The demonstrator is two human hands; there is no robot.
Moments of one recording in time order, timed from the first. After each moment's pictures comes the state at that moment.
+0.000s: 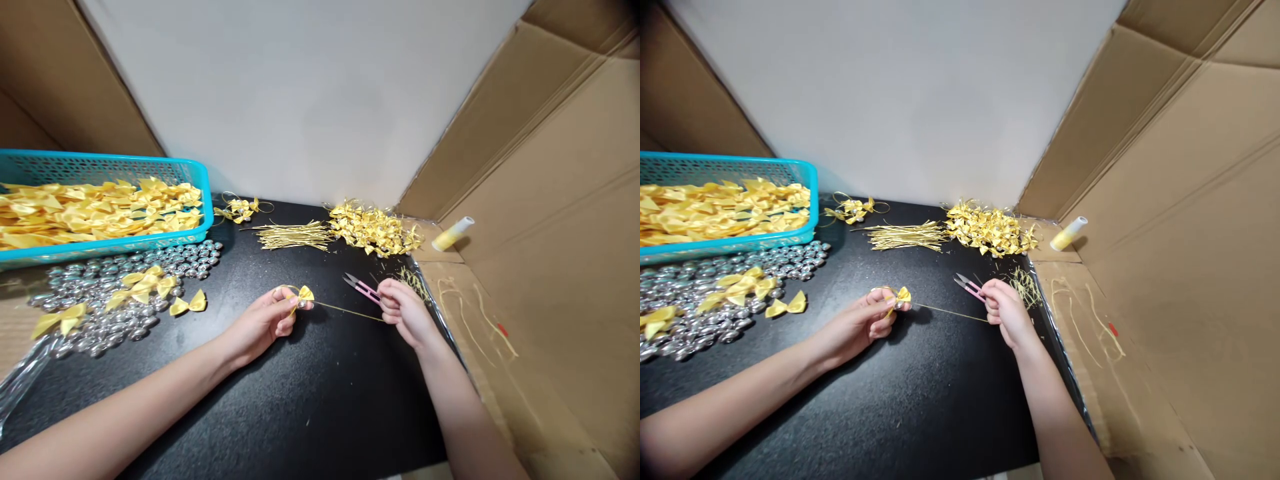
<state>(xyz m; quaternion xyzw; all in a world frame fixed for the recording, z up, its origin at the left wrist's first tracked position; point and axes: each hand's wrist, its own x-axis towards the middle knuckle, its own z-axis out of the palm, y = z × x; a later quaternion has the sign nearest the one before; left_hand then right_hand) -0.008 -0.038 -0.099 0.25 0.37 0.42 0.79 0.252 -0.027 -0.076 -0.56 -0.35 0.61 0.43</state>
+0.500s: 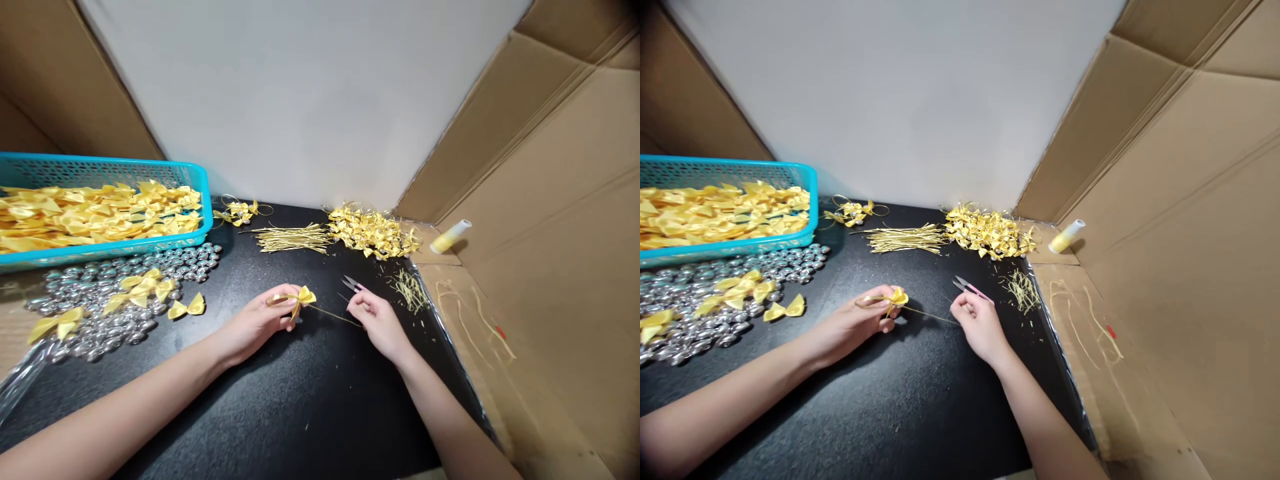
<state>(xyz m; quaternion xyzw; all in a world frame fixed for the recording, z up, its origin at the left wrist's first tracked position) -0.017 -0.033 -0.099 0.35 0.34 0.42 0.77 0.219 -0.039 -0.088 -0.57 -0.51 0.52 0.38</state>
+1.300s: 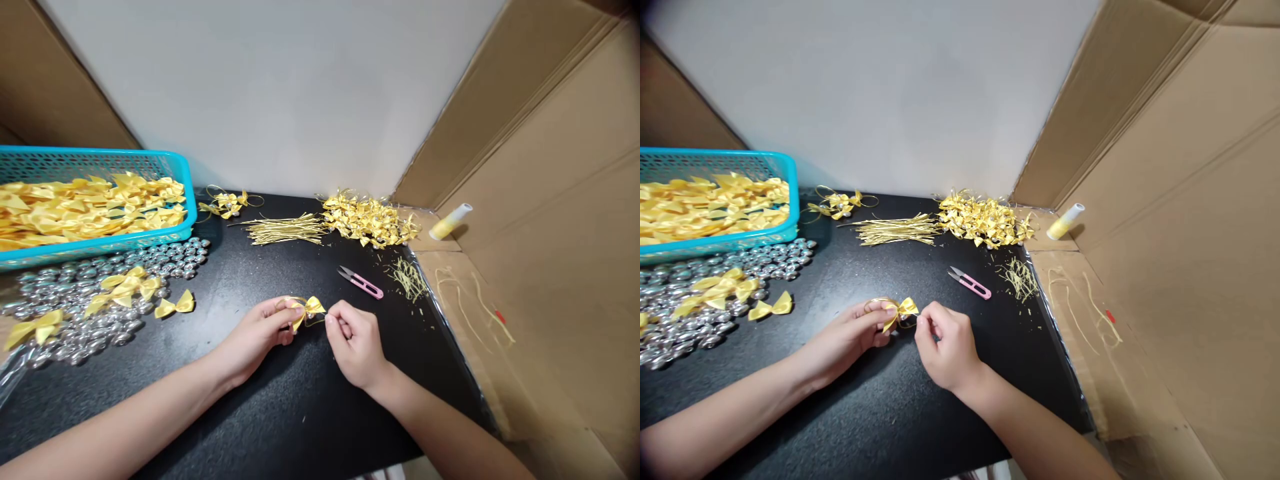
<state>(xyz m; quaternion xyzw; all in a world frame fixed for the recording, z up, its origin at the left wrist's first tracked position) 0.004 -0.054 -0.084 0.30 0.46 0.36 0.75 0.180 -0.078 -0.088 -0.48 -0.72 0.25 0.43</state>
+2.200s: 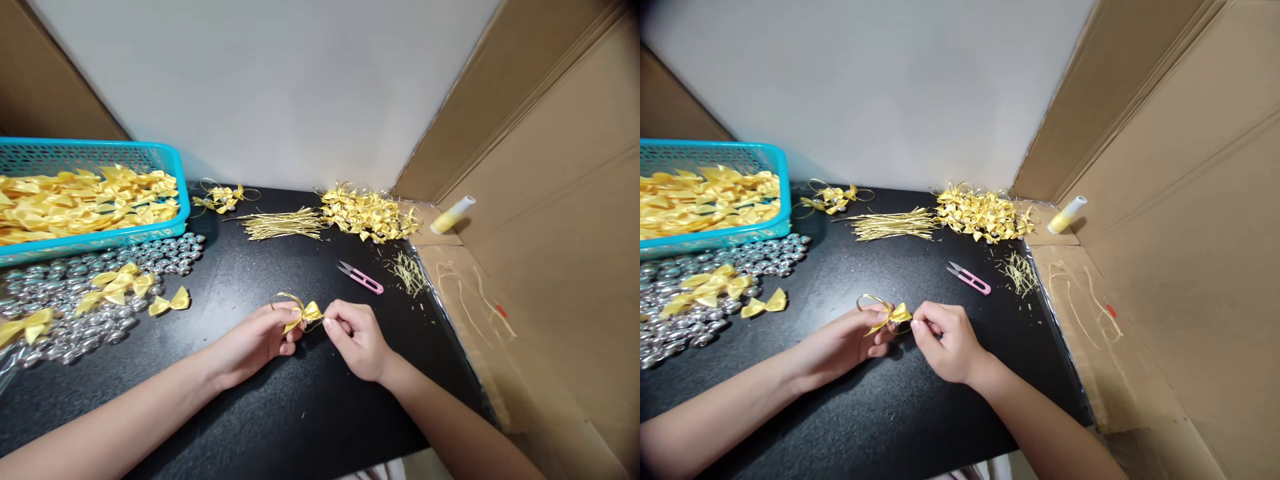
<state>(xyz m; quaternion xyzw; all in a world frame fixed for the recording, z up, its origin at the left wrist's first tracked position) 0.000 -0.055 -0.086 0.21 0.39 0.32 0.84 0.191 -0.070 -0.083 -0.40 -0.74 0.37 0.40</state>
